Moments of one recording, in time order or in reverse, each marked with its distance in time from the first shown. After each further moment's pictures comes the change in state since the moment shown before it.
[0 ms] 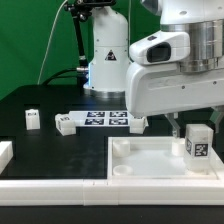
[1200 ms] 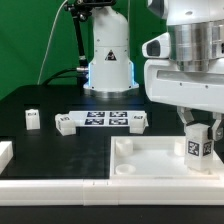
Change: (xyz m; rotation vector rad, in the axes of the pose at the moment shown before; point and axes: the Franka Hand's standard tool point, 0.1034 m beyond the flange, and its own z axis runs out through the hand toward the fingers) arm 0.001 -0.012 0.003 0.027 0.036 1.044
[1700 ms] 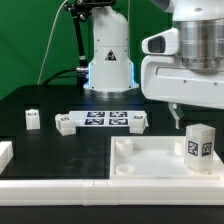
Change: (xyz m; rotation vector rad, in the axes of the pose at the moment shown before) arm -0.004 -0.002 -0.004 -0.062 -0.016 -0.360
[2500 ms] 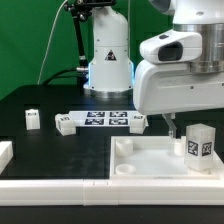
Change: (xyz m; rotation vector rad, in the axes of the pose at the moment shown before) arm 0.002 0.006 0.005 -0.027 -0.002 -0.782
